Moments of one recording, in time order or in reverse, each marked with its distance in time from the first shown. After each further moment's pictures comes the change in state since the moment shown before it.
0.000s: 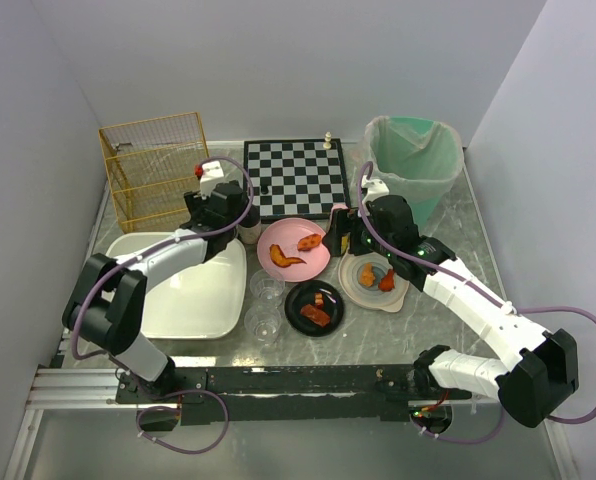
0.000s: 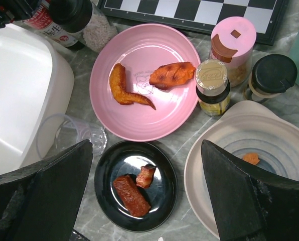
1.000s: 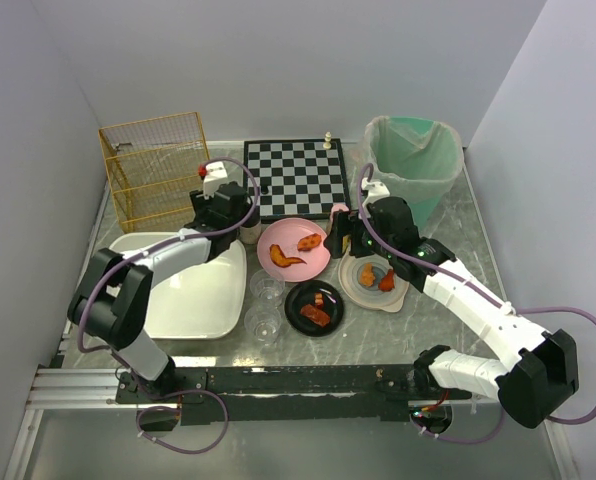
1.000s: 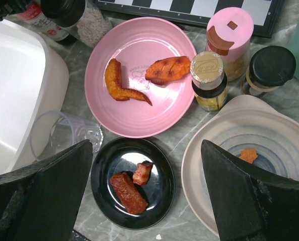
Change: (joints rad) left arm -0.003 0.046 0.000 0.073 -0.041 0.034; right arm -0.008 -0.002 -0.019 -0.002 -0.002 0.000
